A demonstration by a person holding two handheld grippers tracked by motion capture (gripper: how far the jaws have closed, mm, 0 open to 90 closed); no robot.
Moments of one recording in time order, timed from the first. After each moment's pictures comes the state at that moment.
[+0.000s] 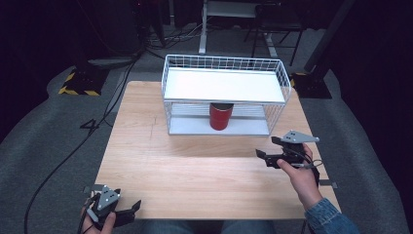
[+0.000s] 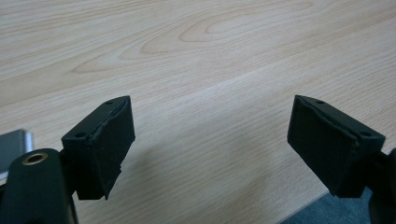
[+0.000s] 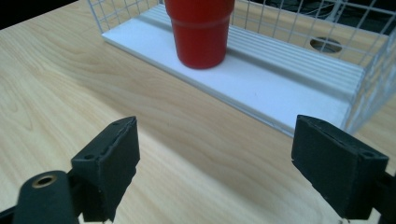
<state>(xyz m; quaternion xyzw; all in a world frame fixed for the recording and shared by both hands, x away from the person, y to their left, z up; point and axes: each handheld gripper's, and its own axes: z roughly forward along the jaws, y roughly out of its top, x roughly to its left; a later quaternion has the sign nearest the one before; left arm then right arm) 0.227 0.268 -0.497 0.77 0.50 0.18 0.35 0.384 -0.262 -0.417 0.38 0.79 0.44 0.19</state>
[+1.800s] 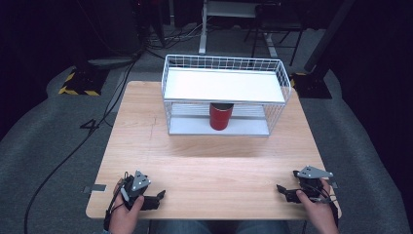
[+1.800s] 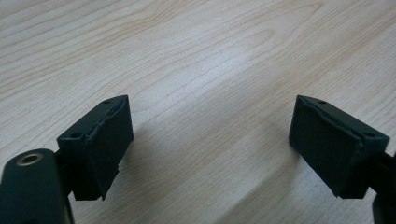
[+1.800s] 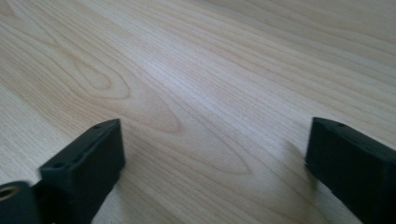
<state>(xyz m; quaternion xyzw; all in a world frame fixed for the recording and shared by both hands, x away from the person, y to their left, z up) 0.282 0.213 -0.506 0.82 0.43 0.16 0.34 0.324 -0.337 -0.506 0.41 0.82 0.35 0.18</state>
